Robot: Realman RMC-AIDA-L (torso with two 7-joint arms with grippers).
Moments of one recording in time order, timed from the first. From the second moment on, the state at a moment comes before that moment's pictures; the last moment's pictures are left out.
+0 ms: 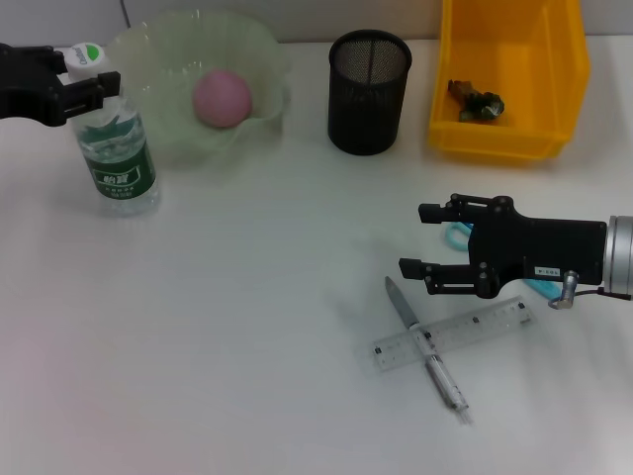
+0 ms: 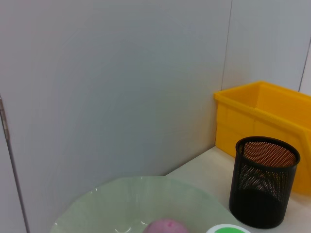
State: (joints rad) left arm -0.47 -2.03 0.73 1.06 2.05 1.34 -1.68; right arm 0.48 2.06 -0.95 -0.54 -1.81 -1.39 1.10
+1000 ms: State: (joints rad) left arm -0.47 -2.05 0.72 1.08 2.04 1.35 -1.65; right arm 0.48 2.06 -0.95 -0.54 -1.81 -1.39 1.10
